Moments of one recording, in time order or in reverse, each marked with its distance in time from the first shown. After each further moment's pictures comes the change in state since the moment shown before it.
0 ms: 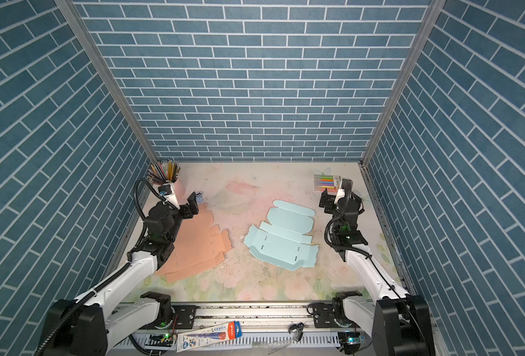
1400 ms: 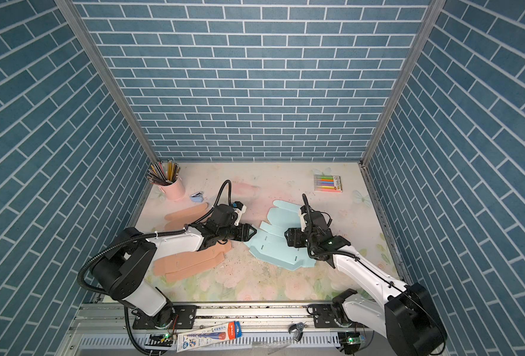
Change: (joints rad) left arm -0.438 0.562 0.219 -0.222 0.463 -0.285; right arm 0.349 0.031 -0.040 -0.494 -0.415 0.308
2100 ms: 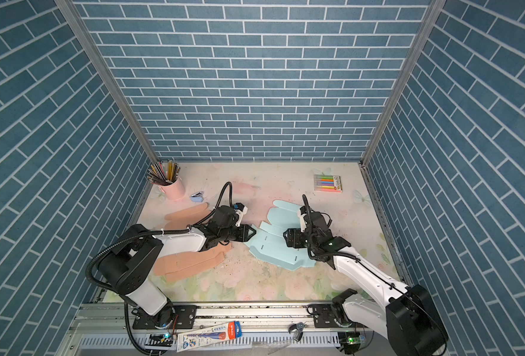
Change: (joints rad) left arm -0.004 0.047 -0.008 0.058 0.017 -0.030; right arm 0.004 -0.023 -0.015 0.010 -0.024 0.019
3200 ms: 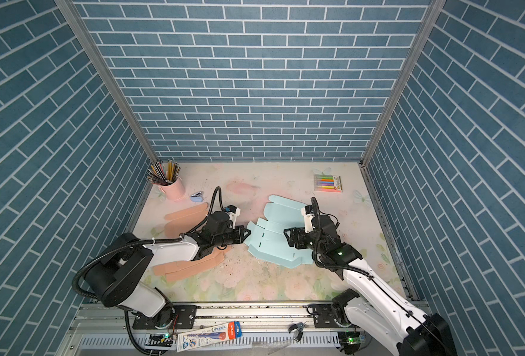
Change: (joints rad) left arm -0.013 -0.137 -0.163 0.171 -0.068 -0.234; right arm 0.000 -0.195 -0.022 -0.002 -0.038 0.039
